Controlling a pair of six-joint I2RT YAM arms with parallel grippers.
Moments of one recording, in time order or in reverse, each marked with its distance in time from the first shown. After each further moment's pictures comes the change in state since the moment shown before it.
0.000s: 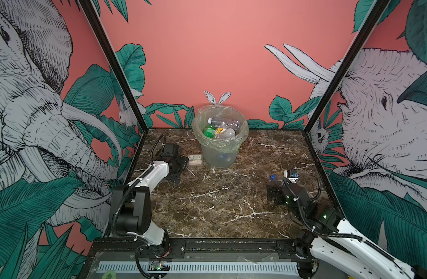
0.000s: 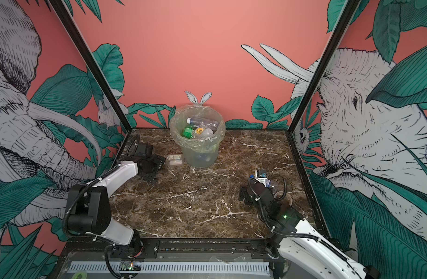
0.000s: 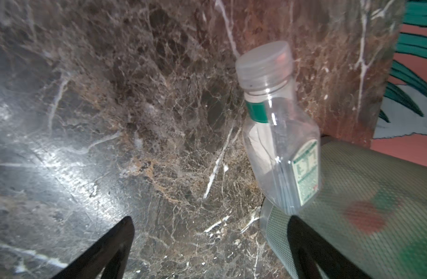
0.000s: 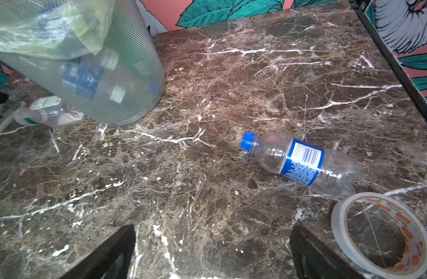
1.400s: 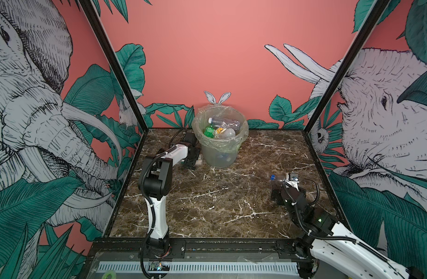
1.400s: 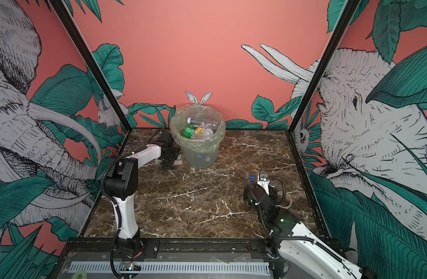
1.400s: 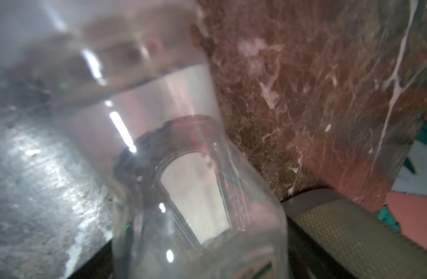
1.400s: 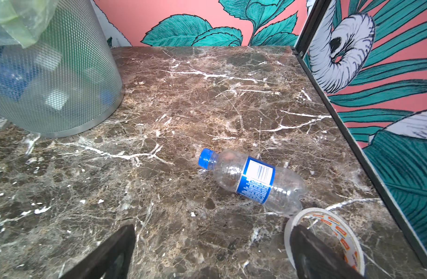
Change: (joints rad) left arm -0.132 0.466 0.438 -0.030 -0.113 -0.224; right arm -0.015 -0.062 -0.142 0.127 0.197 -0.147
